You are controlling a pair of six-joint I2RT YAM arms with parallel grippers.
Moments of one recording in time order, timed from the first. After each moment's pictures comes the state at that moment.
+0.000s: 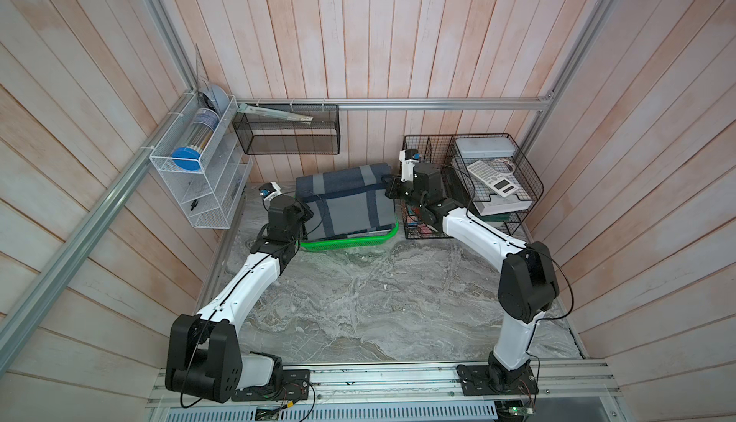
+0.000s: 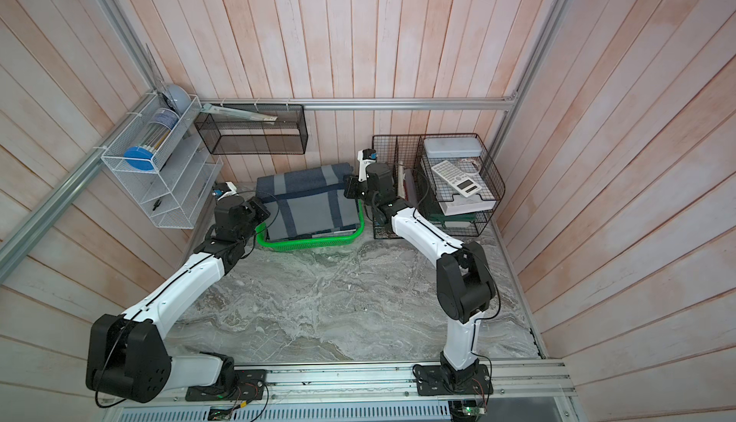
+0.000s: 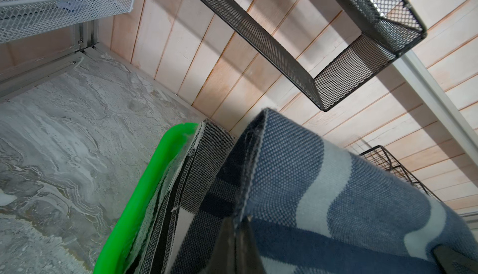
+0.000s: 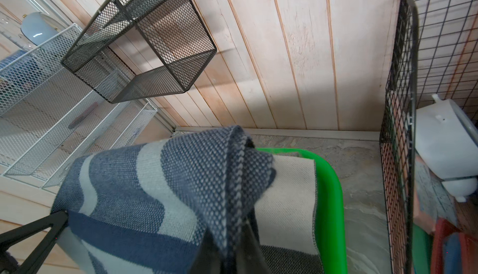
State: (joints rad) left arm -0.19 1.37 0.97 0.07 -0.18 -0.69; right arm 0.53 1.88 1.57 0.07 -0.13 0.49
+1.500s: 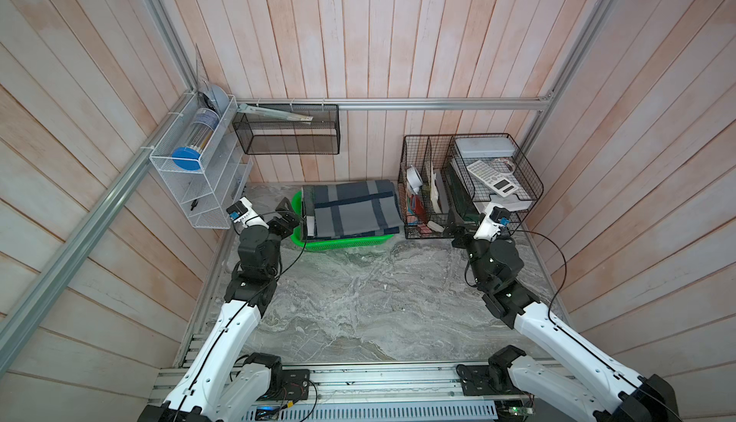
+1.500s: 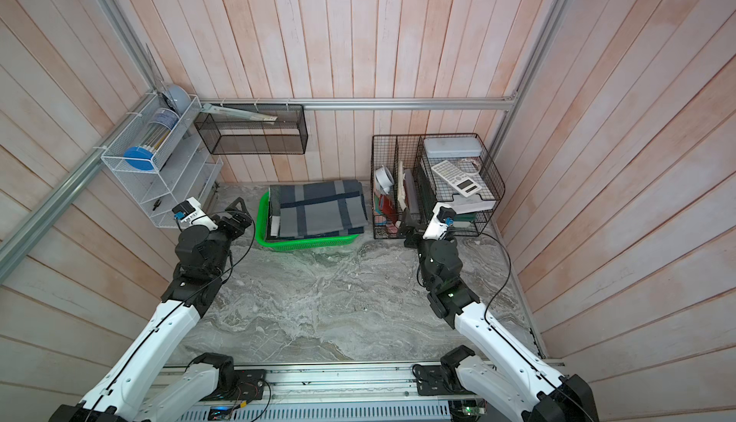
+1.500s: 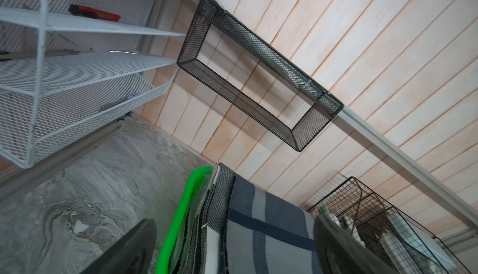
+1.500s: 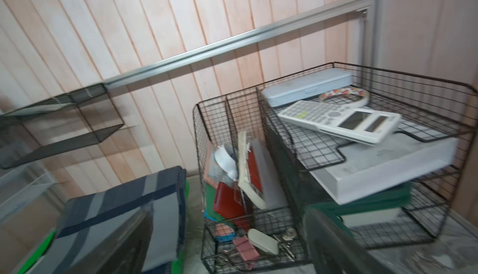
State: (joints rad) left arm -0.16 0.93 0.71 0.14 -0.29 -0.56; right arm 0.50 0.90 0.56 0.38 0.49 0.26
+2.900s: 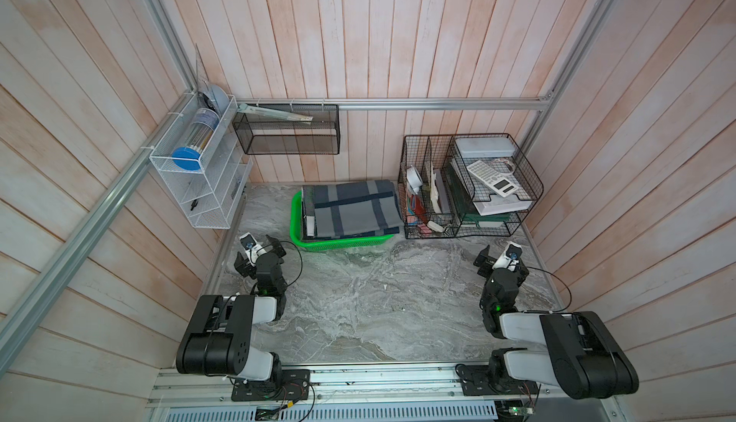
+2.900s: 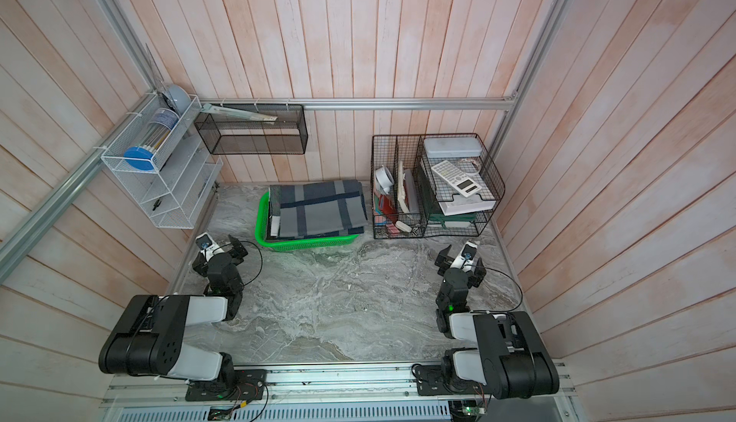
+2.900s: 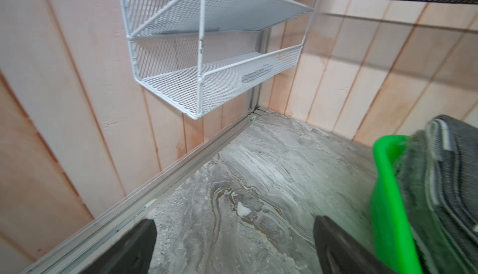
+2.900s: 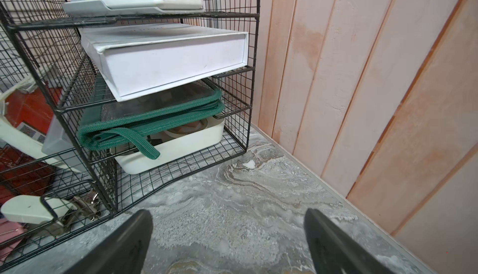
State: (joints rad) left arm -0.02 1.48 0.31 1.02 -0.58 -0.17; right arm 0.11 1.33 0.12 1.10 0.57 0.10
